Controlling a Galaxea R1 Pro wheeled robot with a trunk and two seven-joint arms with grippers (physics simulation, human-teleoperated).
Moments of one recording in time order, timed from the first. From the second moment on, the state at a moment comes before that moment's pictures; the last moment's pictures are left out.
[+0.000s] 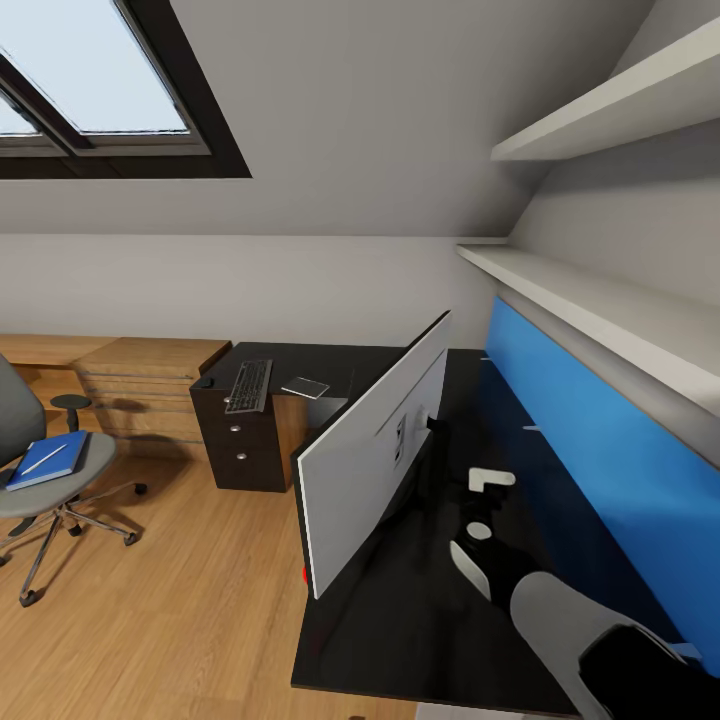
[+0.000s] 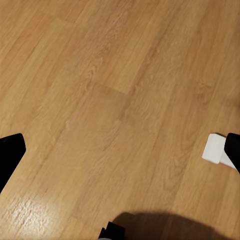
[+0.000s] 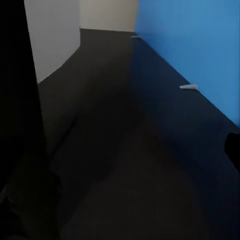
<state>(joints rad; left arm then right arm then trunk) 0.01 0.00 0.00 -0.66 0.24 -0.18 0.21 -0.85 0.02 0.52 -0.29 -0.39 -0.34 -0.51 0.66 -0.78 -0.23</state>
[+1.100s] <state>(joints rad) 0.01 0.00 0.00 -0.66 0.24 -0.18 0.21 -0.85 0.02 0.53 -0.27 -0.37 -0.37 -0.46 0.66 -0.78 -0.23</state>
